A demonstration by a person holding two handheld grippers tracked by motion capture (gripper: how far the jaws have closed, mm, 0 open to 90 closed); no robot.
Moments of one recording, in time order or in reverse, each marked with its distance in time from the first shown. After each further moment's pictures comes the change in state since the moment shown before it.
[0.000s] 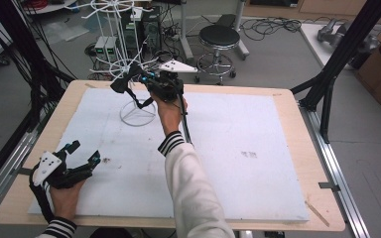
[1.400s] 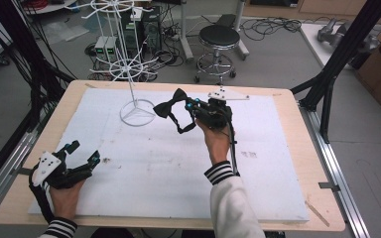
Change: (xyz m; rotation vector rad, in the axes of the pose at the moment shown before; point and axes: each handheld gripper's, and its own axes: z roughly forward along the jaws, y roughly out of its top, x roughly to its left) left arm 0.000 0.000 -0.001 -0.007 0.001 -0.006; right arm -0.022 -0.033 -0.137 0.084 -0.076 -0.001
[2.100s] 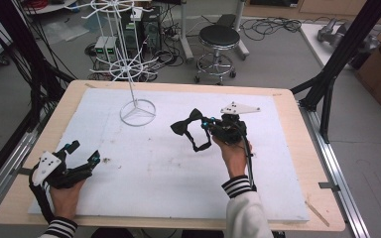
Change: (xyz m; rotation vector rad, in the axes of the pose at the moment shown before) left arm 0.001 0.000 0.000 0.007 0.001 0.000; right arm -0.019 -0.037 -0.034 0.188 -0.044 0.013
